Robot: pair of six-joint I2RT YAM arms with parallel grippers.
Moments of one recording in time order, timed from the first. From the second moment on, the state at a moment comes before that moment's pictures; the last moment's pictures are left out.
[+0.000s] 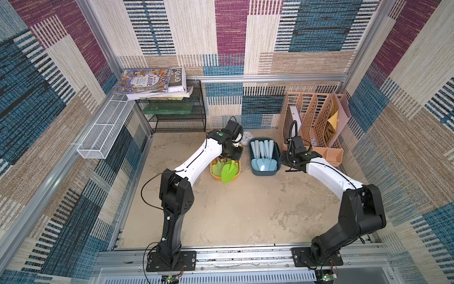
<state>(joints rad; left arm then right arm) -0.52 2.08 2.03 -1.03 0.05 -0.17 0.27 1.60 1.18 -0.48 0.23 0.50</state>
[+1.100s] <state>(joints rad) -0.38 2.18 2.08 -0.99 0.03 -0.26 0.20 1.57 1.13 -0.51 0.23 0.47</state>
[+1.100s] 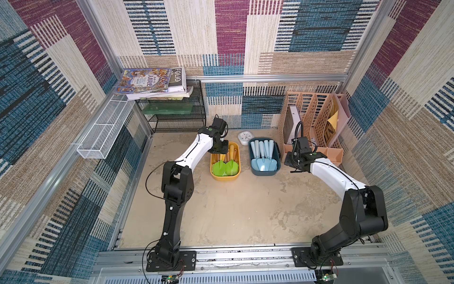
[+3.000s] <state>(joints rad) -0.01 1.51 0.47 0.54 -0.21 -0.05 -0.01 1.48 0.28 0.94 0.18 -0.05</state>
